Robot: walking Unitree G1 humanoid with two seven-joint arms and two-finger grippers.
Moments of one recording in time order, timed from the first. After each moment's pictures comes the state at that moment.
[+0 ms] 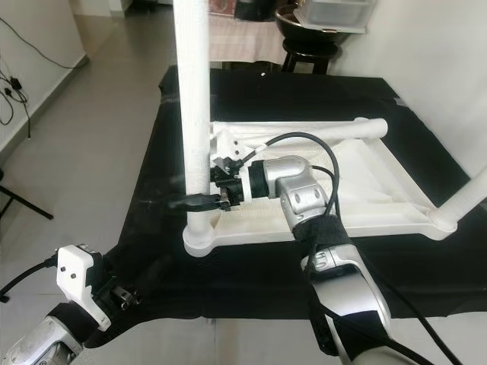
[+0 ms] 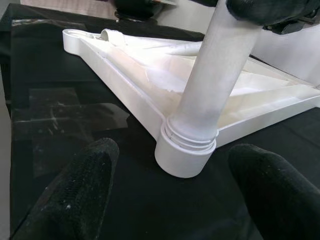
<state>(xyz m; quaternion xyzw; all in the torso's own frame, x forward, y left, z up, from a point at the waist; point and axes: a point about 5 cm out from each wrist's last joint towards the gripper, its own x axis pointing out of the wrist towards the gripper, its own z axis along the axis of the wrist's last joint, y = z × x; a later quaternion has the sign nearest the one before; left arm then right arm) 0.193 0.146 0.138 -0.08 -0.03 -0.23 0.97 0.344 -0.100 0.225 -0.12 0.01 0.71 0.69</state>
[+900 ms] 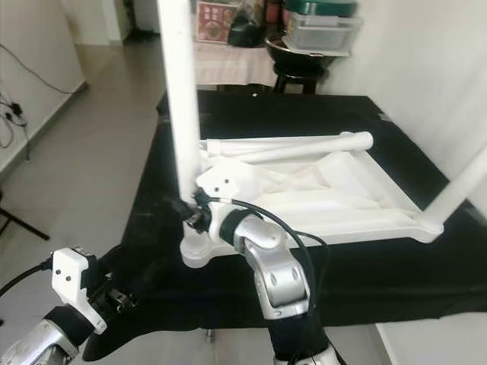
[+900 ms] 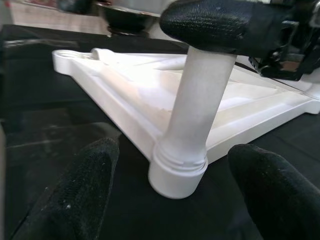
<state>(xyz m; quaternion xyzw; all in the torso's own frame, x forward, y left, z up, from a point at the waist) 0.196 0.153 0.140 -0.08 -0.03 -0.23 0.97 0.301 -0.055 0.190 -0.08 0.01 0.45 0.89</state>
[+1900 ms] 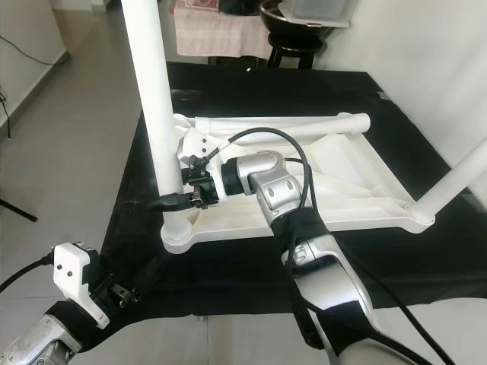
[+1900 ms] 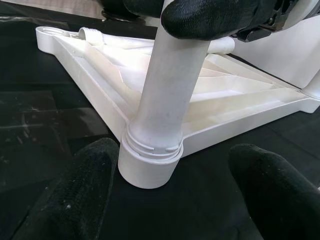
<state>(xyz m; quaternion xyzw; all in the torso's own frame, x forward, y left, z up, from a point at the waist) 0.192 0.147 0.140 -0.09 -0.03 -0.23 0.97 0.351 -0.059 0.228 -0.14 0.04 0.70 0.70</state>
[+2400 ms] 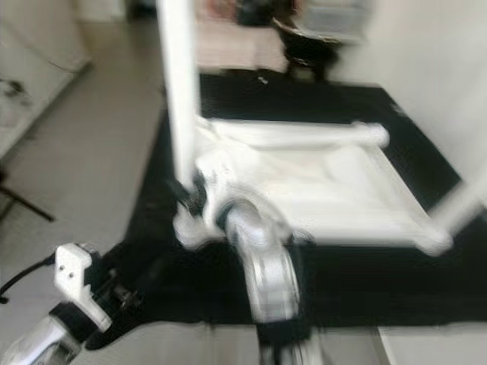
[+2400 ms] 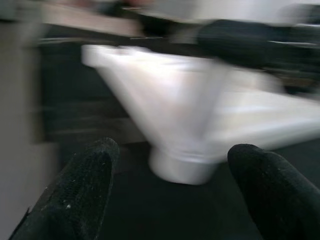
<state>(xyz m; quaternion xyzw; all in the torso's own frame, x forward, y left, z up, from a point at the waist) 0.196 0.157 0.140 -0.08 -0.03 -0.22 0.97 0.291 -0.067 0.177 -0.04 0.02 0.31 0.95</state>
